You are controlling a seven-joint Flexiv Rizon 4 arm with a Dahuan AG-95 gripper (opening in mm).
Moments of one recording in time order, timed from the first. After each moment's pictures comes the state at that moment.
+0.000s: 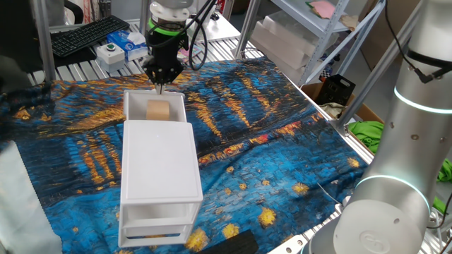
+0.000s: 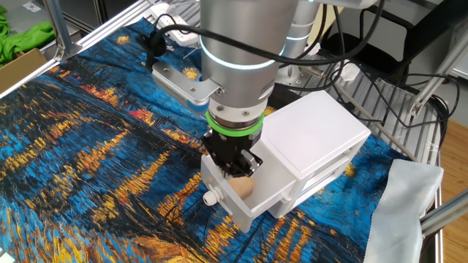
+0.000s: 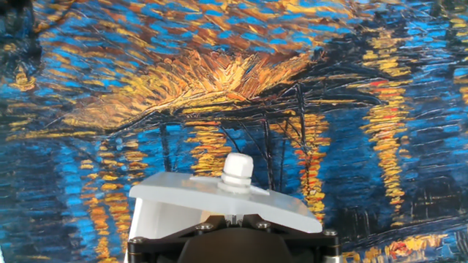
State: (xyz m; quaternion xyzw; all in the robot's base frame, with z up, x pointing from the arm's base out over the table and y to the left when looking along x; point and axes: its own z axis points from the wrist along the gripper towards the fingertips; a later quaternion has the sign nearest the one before) arm 0.602 0.111 0.195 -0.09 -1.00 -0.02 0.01
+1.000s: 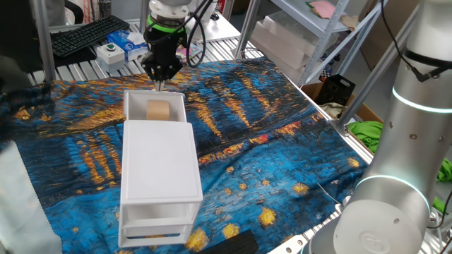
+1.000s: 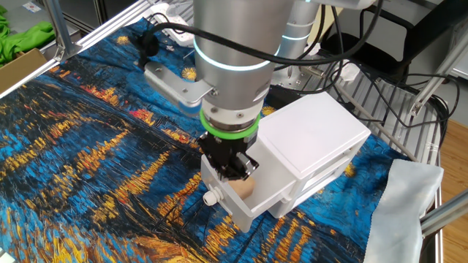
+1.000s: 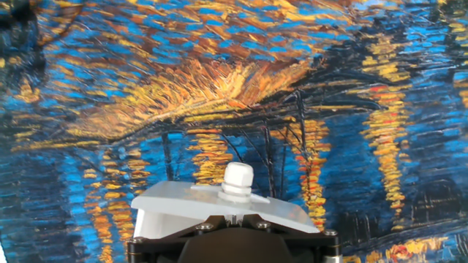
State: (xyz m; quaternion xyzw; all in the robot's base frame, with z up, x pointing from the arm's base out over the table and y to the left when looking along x) arm 0.615 0.107 0.202 -0.10 -0.99 -0.02 0.02
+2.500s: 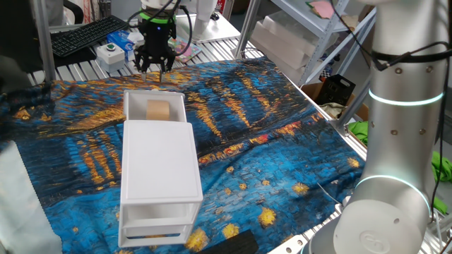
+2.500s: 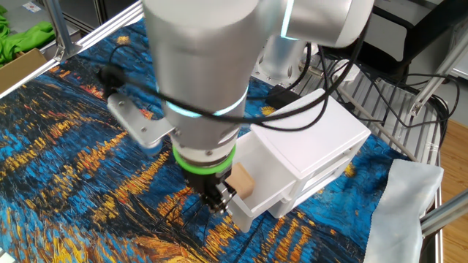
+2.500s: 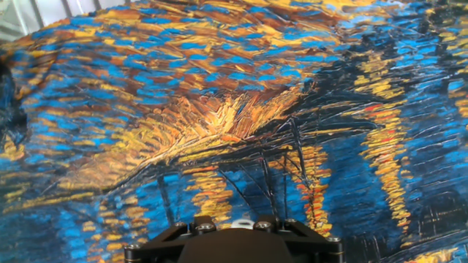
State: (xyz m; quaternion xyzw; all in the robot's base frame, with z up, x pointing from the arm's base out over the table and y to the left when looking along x) arm 0.667 0.100 0.181 -0.16 -0.99 -0.01 0.04
